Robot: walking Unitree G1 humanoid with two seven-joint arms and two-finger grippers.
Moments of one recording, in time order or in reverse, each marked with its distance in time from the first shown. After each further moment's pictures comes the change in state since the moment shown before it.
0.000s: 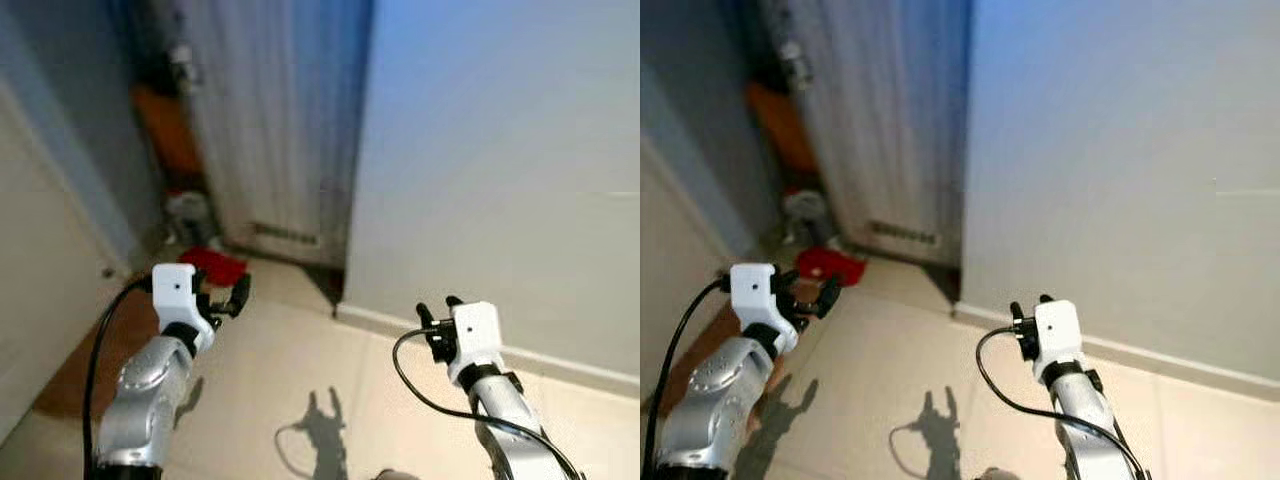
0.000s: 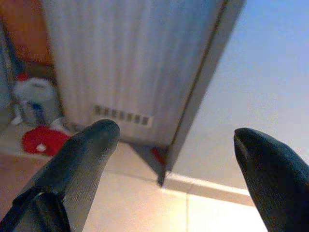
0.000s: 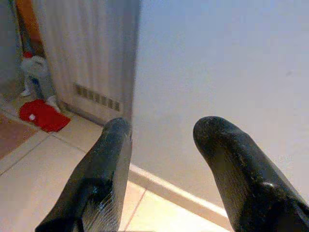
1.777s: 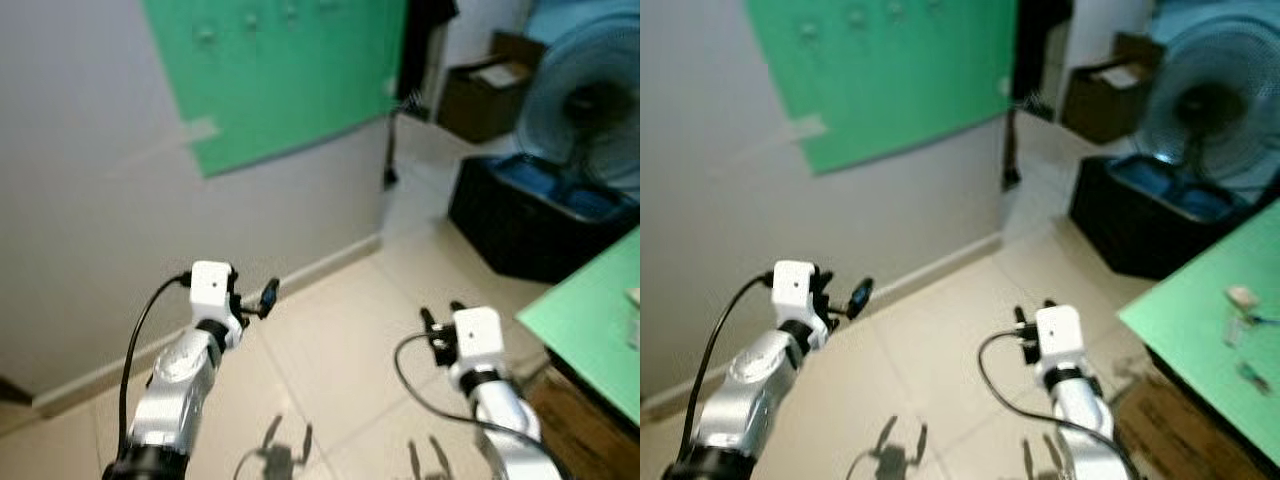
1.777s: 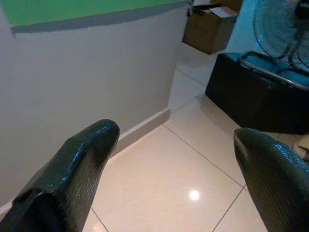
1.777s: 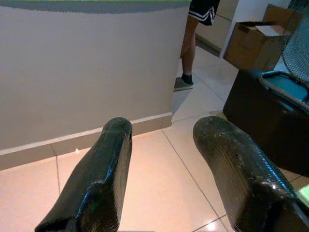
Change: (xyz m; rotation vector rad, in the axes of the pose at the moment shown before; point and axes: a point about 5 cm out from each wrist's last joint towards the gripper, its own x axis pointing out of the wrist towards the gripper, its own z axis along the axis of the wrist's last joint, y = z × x) left arm 0.018 -0.024 -0.015 0.038 0.054 -0.072; right arm -0.006 0.003 -0.011 0.011 0.021 -0.023
